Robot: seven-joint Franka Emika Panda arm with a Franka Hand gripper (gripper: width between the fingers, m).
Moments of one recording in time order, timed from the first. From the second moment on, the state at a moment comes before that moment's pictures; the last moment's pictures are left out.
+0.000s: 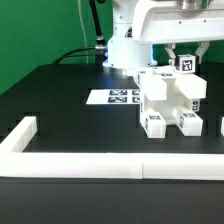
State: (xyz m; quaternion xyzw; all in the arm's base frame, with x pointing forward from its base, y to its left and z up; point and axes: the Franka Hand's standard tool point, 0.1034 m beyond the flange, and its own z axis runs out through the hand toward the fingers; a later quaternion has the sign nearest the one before) arm 0.498 0.077 0.114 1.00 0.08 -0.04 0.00
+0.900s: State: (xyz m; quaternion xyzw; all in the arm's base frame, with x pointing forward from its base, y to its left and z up) arm 0.497 0.078 0.114 0.98 -0.20 -0.04 0.01
